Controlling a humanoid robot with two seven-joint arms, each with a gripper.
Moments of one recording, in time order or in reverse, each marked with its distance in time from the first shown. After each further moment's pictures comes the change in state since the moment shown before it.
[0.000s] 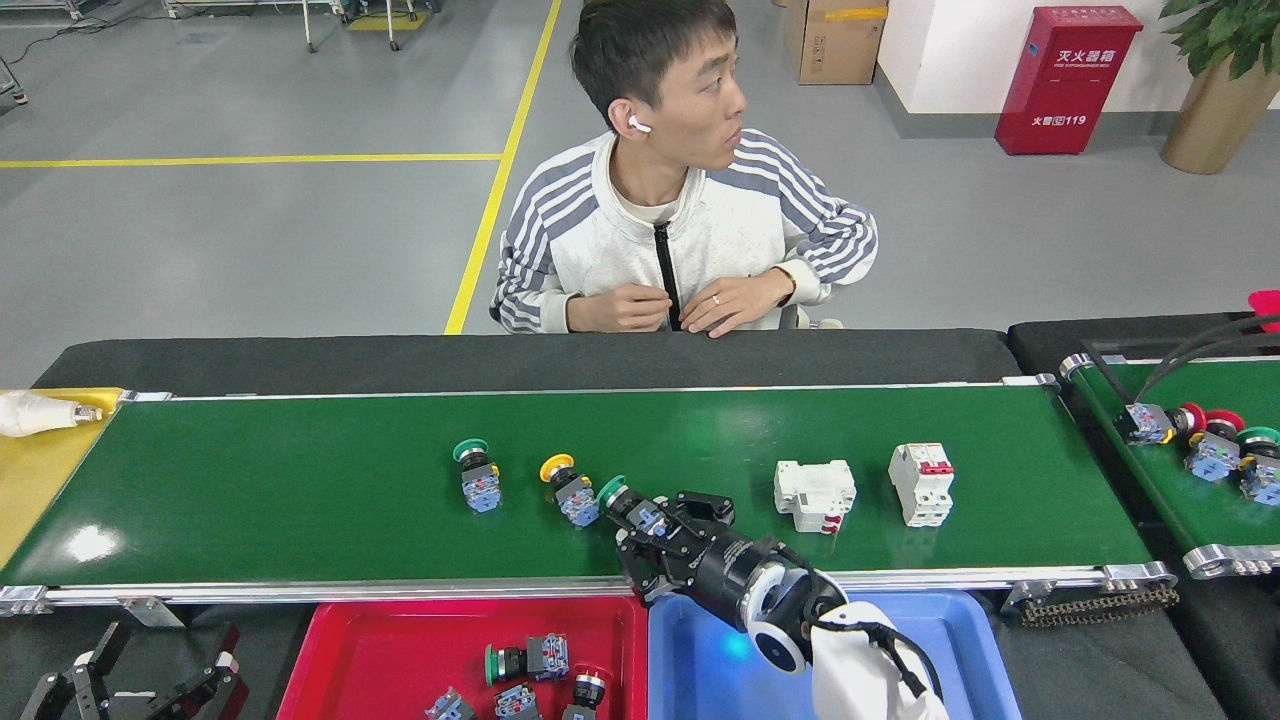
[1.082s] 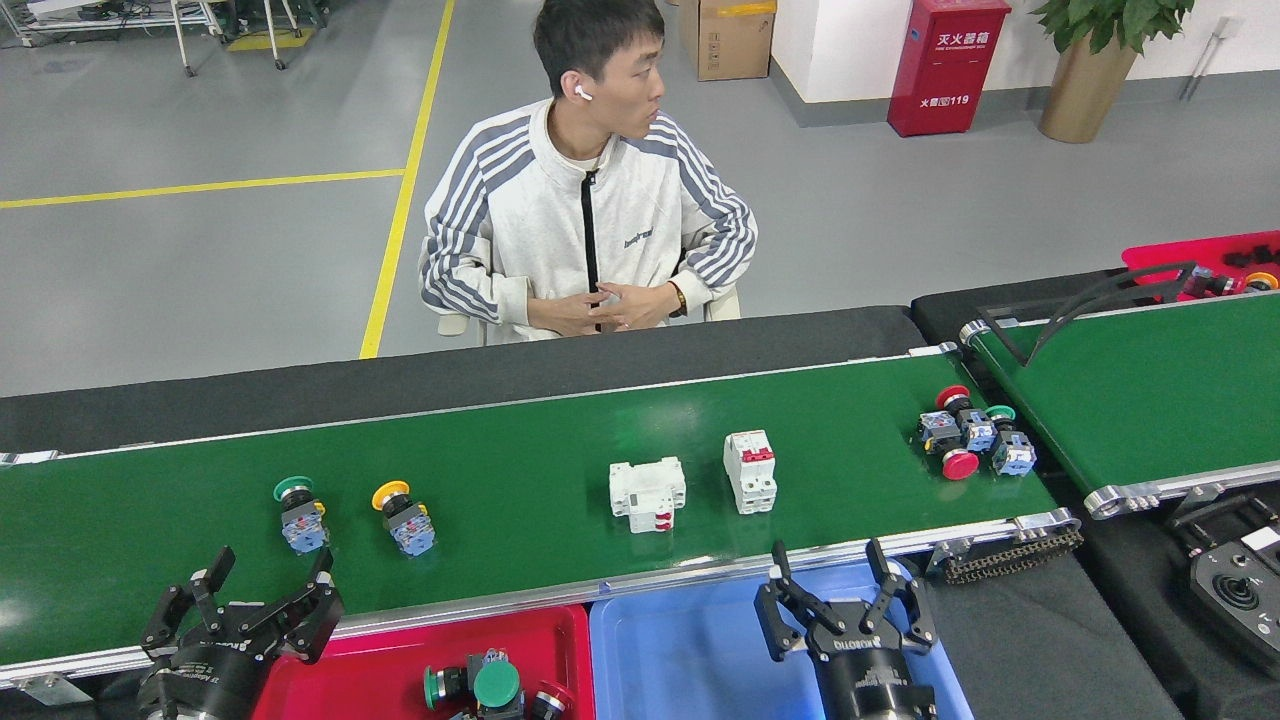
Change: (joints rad) left arm -0.300 0.000 -0.225 0.213 -0.046 0.178 -0.121; right arm 0.290 -0.088 -0.166 -0.233 -0.001 0.814 -0.262
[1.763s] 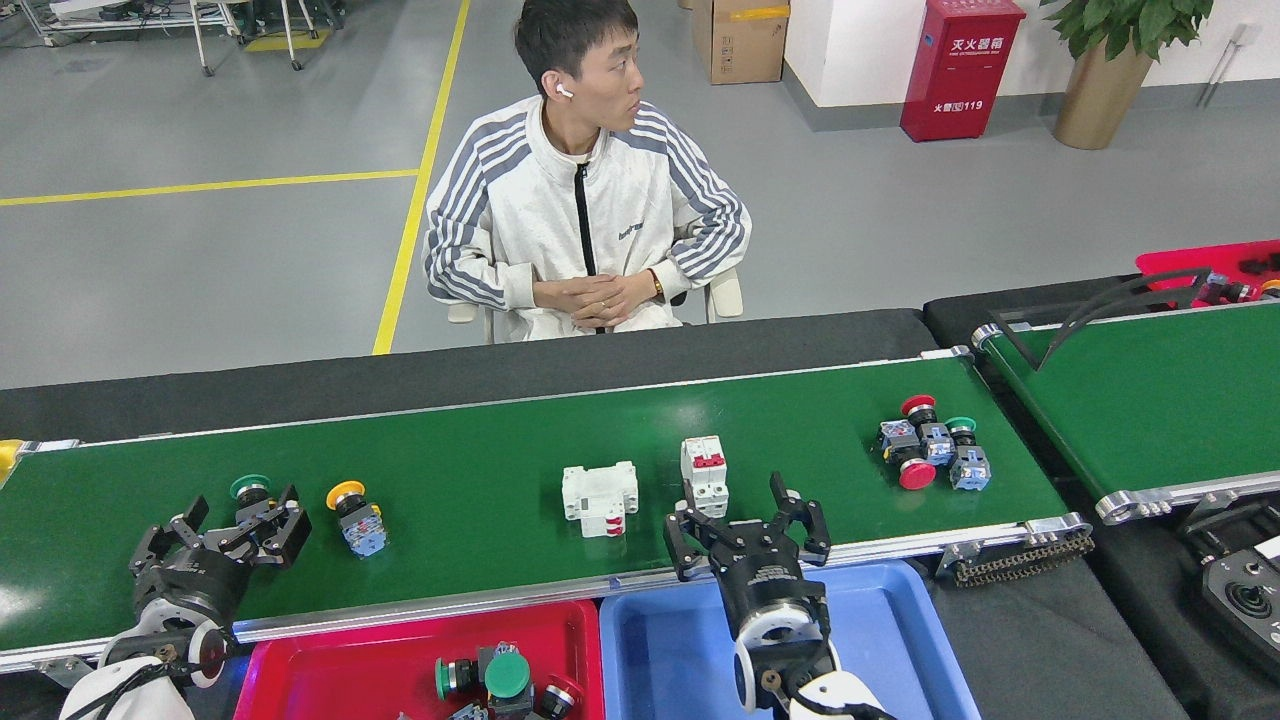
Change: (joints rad) left arm -0.368 0.063 -0.003 0.528 0.000 0.010 -0.004; right arm -0.378 0.161 0.163 0.387 0.021 0.019 0.207
